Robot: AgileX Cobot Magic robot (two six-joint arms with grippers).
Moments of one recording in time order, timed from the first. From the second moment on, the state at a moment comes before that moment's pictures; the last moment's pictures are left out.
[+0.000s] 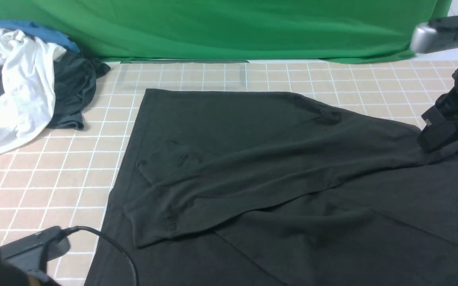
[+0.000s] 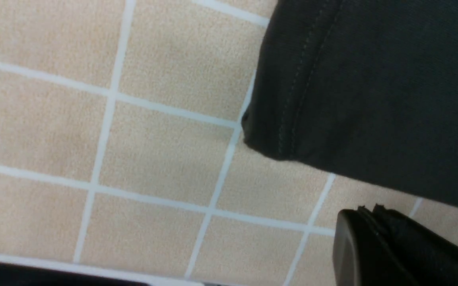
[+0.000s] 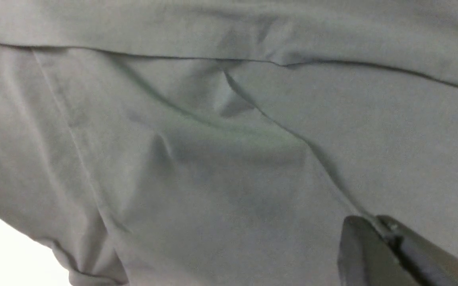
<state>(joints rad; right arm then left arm) 0.11 1.47 -1.31 0.26 1.21 -0.32 -0.41 1.01 -0.45 -0.14 0.94 -0.67</state>
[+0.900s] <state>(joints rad) 0.15 1.40 -1.30 0.36 1.22 -0.36 -0.05 1.16 -0.45 -0.23 0.81 -0.51</state>
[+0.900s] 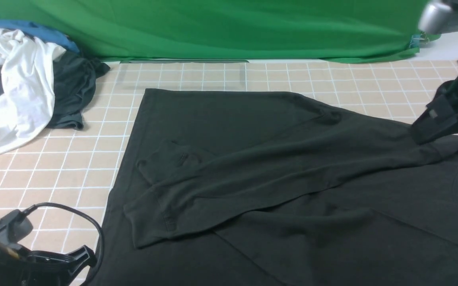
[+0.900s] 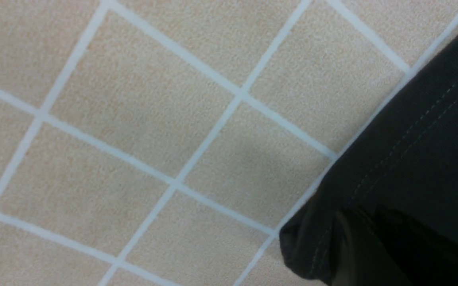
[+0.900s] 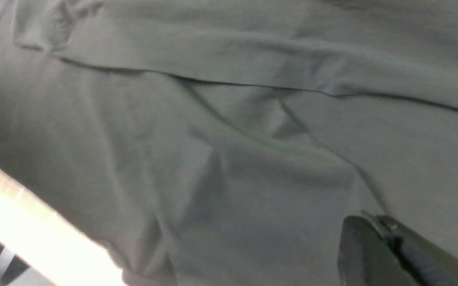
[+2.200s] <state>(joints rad) 0.37 1.90 -1.42 0.01 1.02 -0.38 -0.03 1.95 -1.62 -0.18 1.06 -0.49</state>
